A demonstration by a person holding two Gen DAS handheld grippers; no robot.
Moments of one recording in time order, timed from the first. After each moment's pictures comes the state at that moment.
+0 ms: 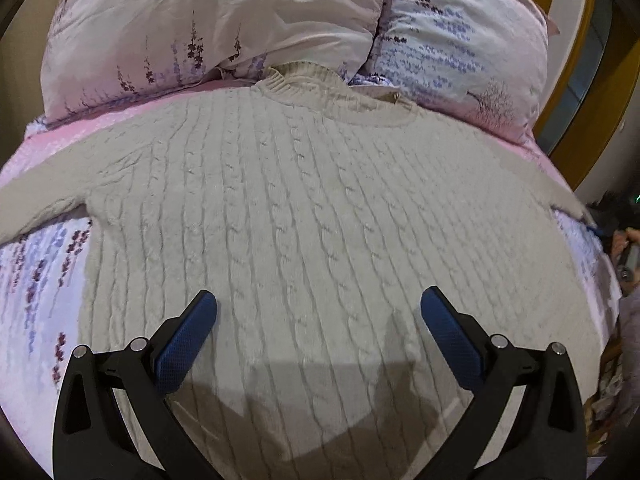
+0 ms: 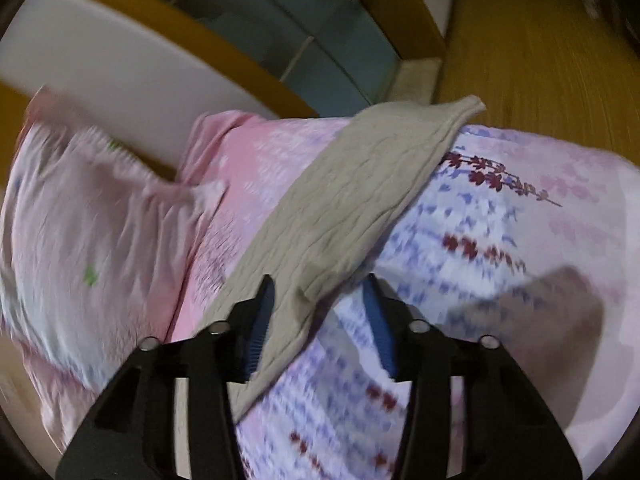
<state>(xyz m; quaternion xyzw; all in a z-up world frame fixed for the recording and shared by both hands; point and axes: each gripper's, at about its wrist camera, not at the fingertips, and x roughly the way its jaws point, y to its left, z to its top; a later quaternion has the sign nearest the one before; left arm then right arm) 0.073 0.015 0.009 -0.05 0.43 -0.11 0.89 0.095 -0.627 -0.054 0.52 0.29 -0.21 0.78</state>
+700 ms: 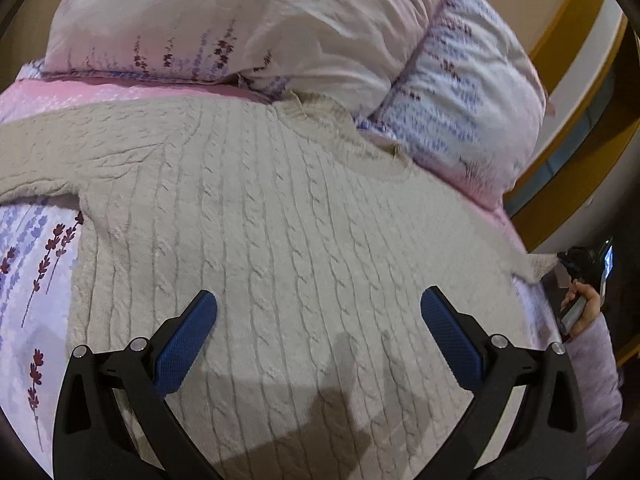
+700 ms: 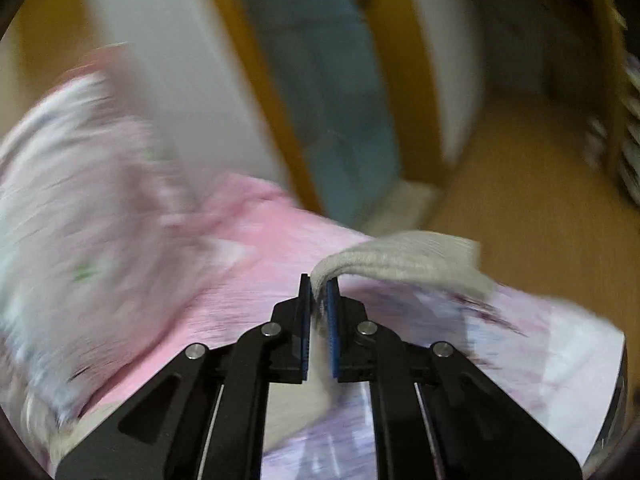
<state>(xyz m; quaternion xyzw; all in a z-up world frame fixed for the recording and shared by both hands) 0.091 0.061 0.012 -0.19 0.39 -0.15 0.89 0.123 -0.570 0.036 0.28 0.21 -0.28 0.89</state>
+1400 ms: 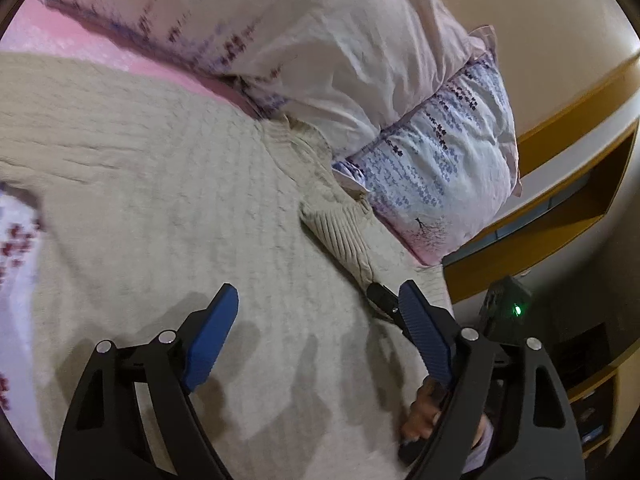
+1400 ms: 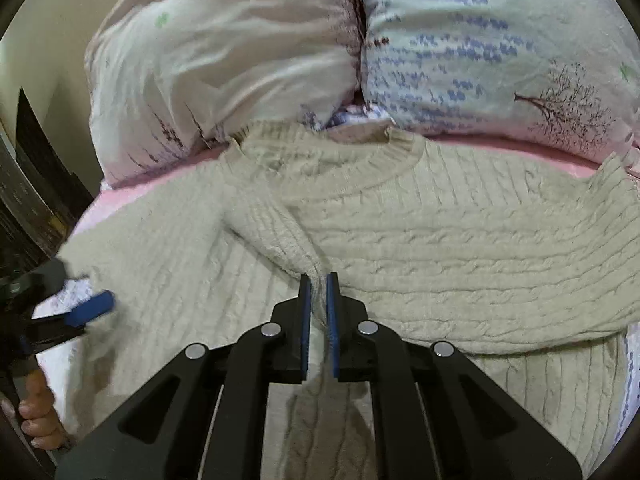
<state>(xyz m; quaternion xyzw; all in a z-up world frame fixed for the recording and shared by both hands) 0.131 0.085 0.015 -0.36 0.40 -0.21 0.82 0.180 -0.217 -0.017 0.07 0.38 0.17 0.91</state>
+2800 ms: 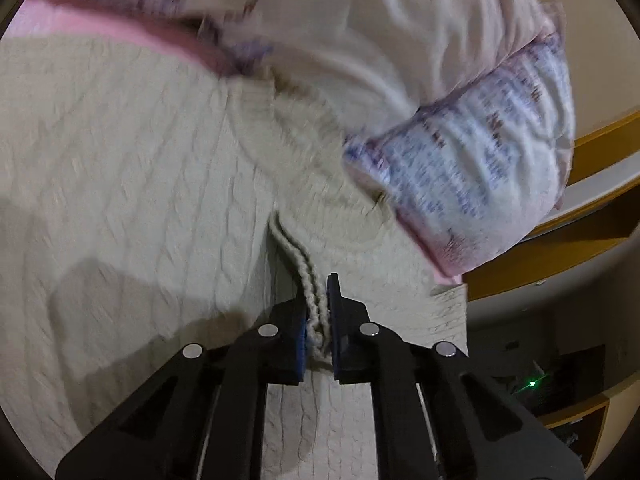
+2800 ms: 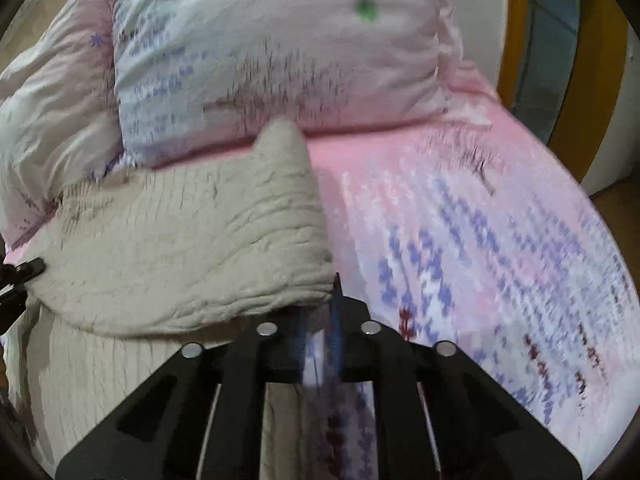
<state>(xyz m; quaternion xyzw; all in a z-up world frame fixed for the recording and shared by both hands) 0.217 0.038 -0.004 -0.36 0.44 -0.18 0.80 0.173 -0.394 -0.013 0.09 0.38 -0.04 0.92</state>
